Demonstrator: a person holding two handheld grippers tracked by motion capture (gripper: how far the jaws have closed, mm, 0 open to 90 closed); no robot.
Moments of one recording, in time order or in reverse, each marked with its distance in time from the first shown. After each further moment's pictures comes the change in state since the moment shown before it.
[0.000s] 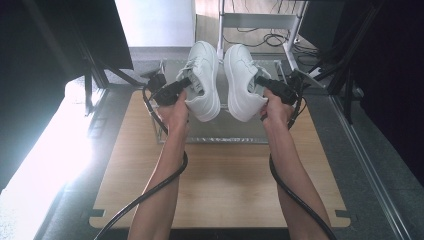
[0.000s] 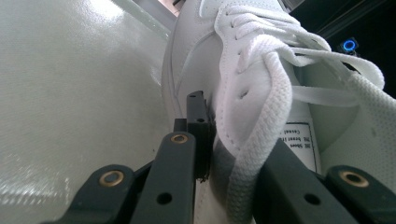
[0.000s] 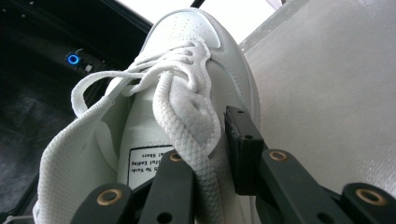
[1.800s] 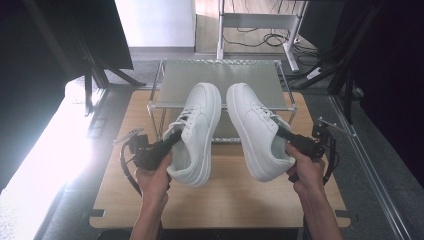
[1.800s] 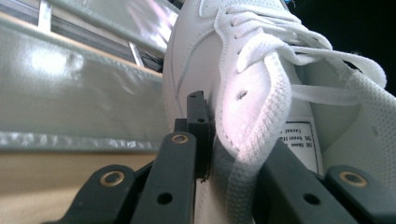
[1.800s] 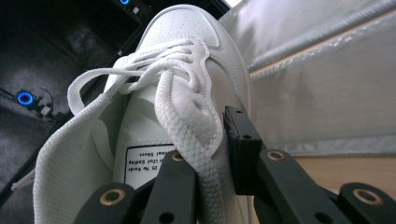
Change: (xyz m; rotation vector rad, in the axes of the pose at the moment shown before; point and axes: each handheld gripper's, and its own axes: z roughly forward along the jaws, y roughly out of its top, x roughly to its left) left arm 0.020 -0.101 -0.137 0.044 -0.193 0.178; right arm -0.034 -0.070 -0.134 0.139 0.193 -0.151
